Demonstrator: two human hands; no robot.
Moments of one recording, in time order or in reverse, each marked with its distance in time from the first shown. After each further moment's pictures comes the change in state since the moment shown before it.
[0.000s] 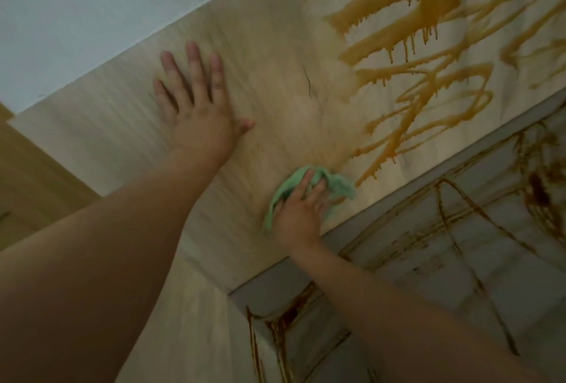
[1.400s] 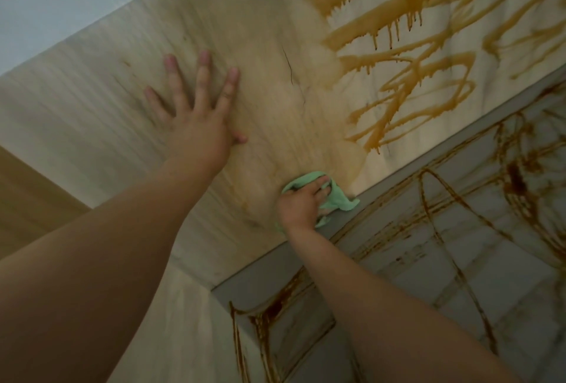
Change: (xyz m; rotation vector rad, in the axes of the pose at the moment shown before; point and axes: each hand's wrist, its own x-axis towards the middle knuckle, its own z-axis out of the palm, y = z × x) left_hand -0.023 0.021 0.007 -0.009 -0.104 0.122; right_hand 0.032 0.030 -0.002 0.447 0.077 0.342
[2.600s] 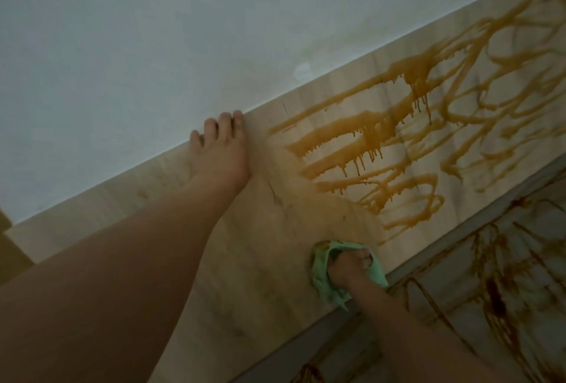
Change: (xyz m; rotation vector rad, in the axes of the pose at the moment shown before) left_hand 0.125 0.054 -0.117 0.036 0.078 -0.091; right_hand 0.120 -0.042 -0.140 -0.456 -0.103 0.038
